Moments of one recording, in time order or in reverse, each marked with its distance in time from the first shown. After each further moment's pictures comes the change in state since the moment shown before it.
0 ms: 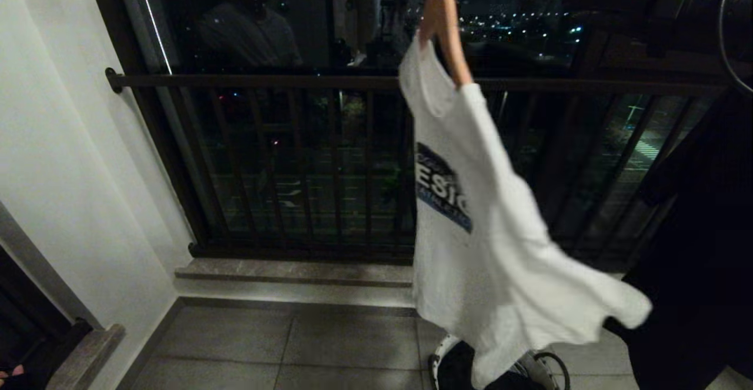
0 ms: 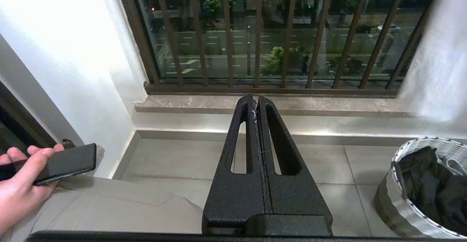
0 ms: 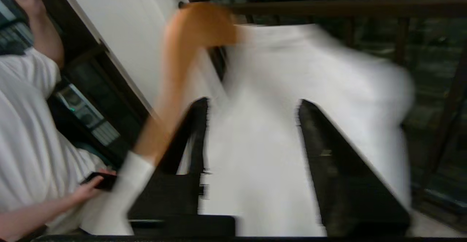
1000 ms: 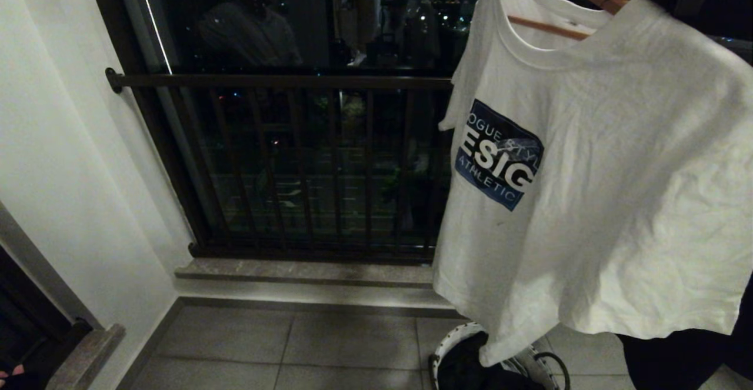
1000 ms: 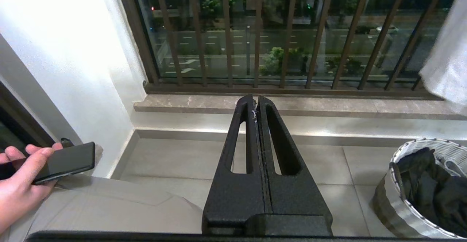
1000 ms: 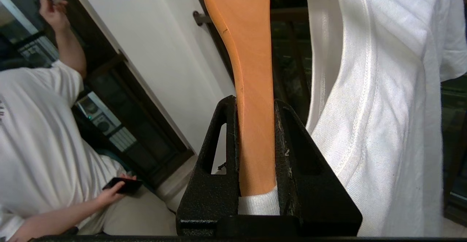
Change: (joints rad) left arm 0.000 0.000 0.000 0.000 0.001 -0.008; right arm 0.017 -0.044 -0.007 0.007 0.000 0.070
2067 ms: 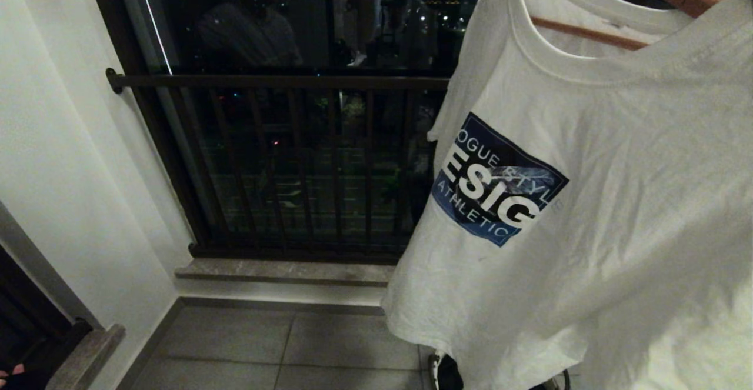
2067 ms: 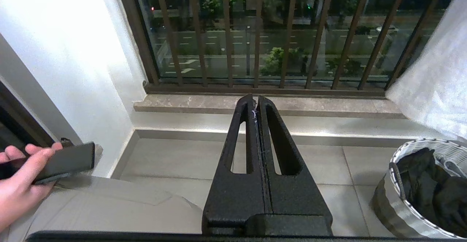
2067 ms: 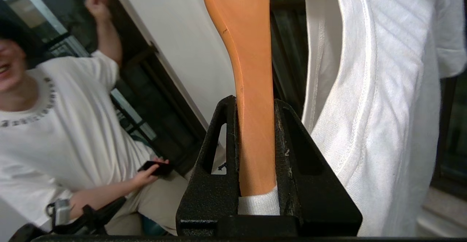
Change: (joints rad) left arm 0.000 0.000 0.000 0.000 0.000 -0.002; right arm 0.066 -0.240 0.212 0.012 -0.012 0.044
